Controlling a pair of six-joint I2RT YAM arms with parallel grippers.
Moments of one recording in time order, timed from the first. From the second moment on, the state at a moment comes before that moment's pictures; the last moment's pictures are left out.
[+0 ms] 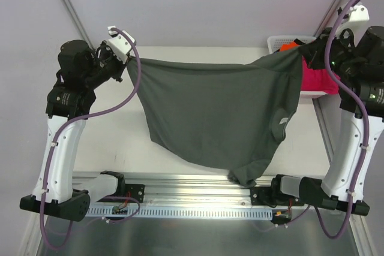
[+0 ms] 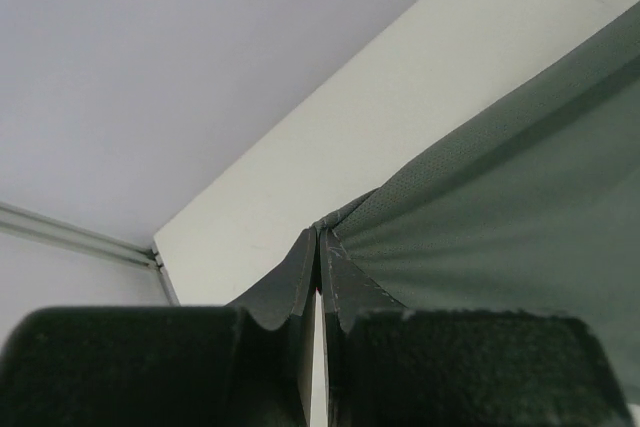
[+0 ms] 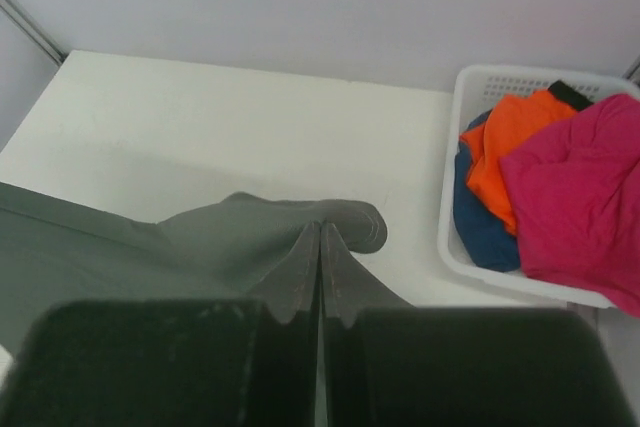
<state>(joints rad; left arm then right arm) -0.17 1.11 1.60 -0.69 0.33 0.49 -0.14 1.24 2.02 -0.98 -0.44 0.01</state>
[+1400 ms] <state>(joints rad) -0.17 0.82 1.46 -0.61 0.28 0.57 -0.14 1.06 2.04 -0.93 -0.38 -0.07</state>
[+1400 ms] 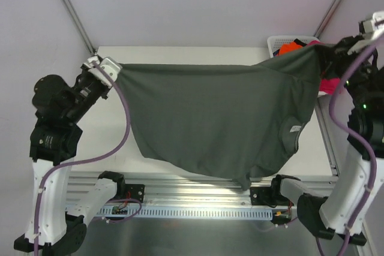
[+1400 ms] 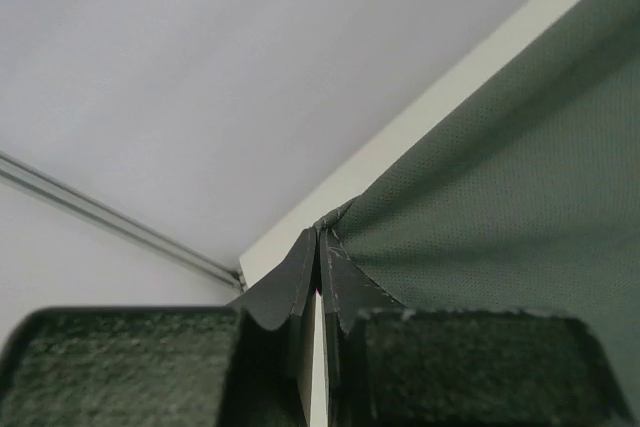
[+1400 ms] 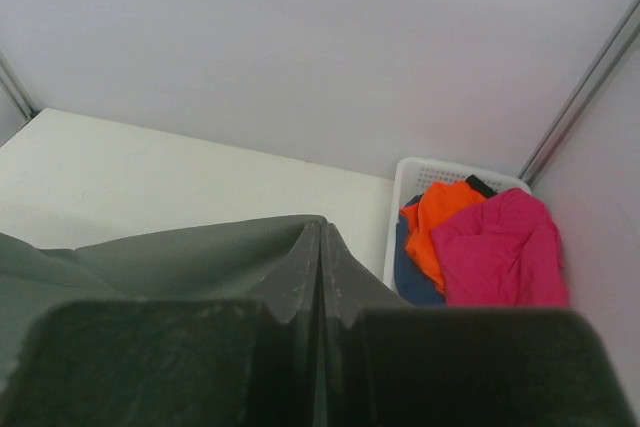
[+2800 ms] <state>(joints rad) -0.17 0.82 1.50 -0.53 0.17 0.64 -0.14 1.00 2.05 -0.99 -0.41 -0.12</state>
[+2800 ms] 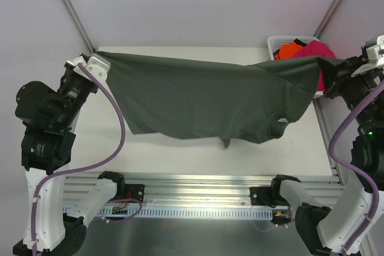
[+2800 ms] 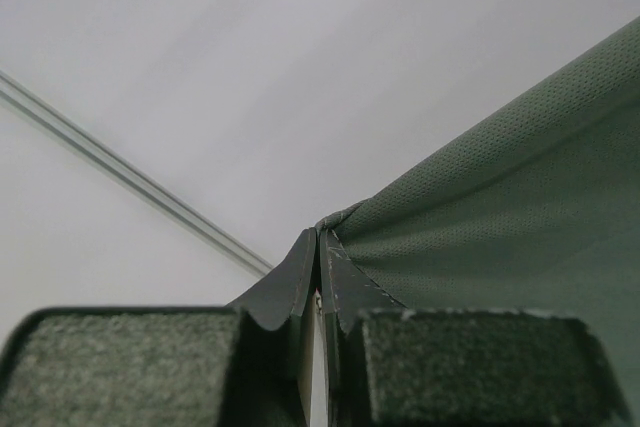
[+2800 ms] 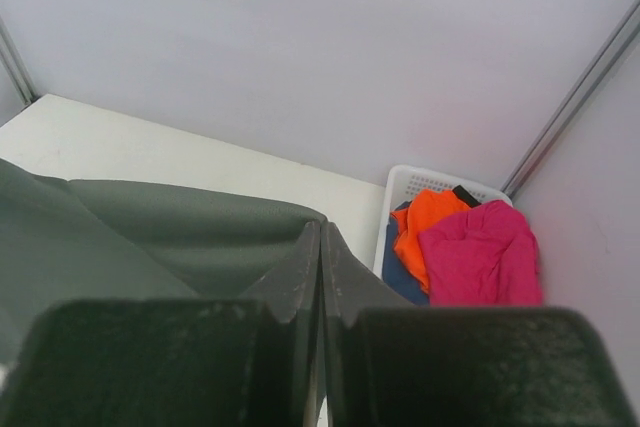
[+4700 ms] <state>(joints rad) -0.08 2.12 1.71 -0.32 0.10 0.60 0.14 2.33 2.22 -0.83 -0.27 -0.25</state>
